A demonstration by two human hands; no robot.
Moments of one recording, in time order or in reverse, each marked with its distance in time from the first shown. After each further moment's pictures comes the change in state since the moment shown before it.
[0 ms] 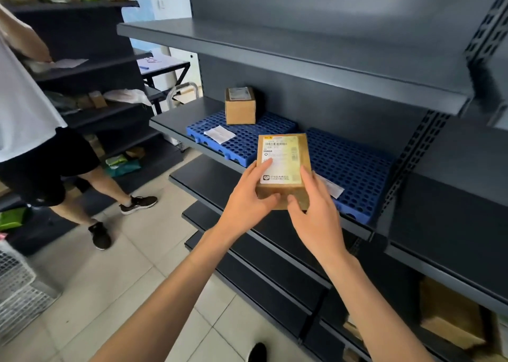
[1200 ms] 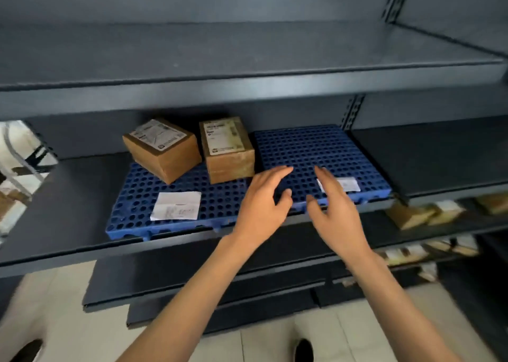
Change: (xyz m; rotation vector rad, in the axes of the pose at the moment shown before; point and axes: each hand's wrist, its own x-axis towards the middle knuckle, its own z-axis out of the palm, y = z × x) left_hand 0.215 -0.107 -0.049 -0.049 -0.593 0.524; right_hand 0.117 -0.035 0.131 -0.358 0.460 0.523
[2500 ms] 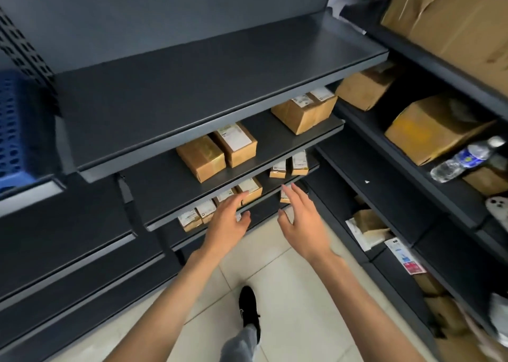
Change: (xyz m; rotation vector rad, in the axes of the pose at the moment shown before) left_hand -0.004 0.200 0.587 -0.115 -0.497 -0.177; right_hand -0.160 0.504 -0.322 -0.199 -0.054 0.524
